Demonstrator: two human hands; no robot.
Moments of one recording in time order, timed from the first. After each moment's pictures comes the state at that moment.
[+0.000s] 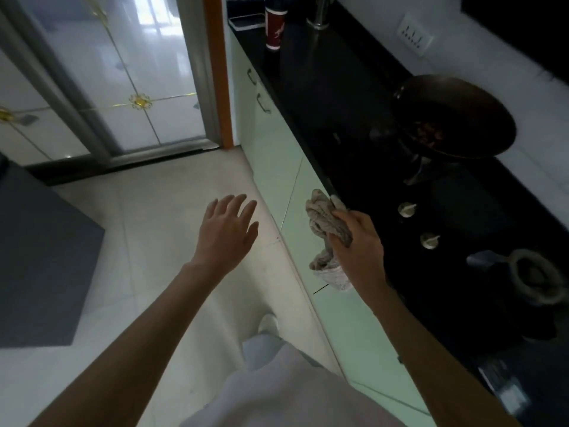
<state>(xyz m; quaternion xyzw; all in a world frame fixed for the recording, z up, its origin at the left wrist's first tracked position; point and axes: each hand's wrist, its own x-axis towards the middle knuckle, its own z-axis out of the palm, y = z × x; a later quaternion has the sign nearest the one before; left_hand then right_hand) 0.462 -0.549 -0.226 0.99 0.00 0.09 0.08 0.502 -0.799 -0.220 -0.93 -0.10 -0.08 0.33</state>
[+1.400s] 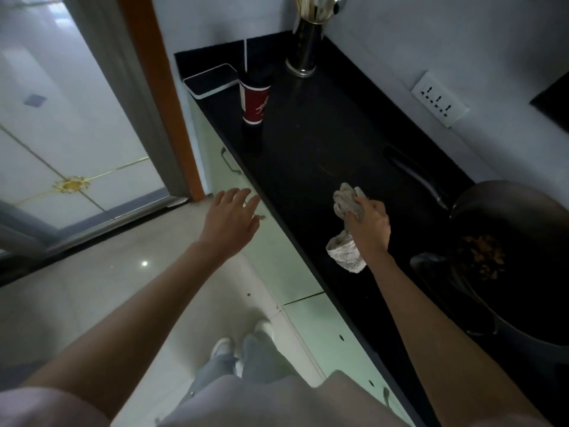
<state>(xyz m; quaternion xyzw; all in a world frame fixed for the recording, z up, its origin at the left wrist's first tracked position) 0.957 -0.381 -0.235 0.99 -0.13 0.00 0.09 0.990 -0.670 -0.258 -0.97 0.11 -0.04 0.23</state>
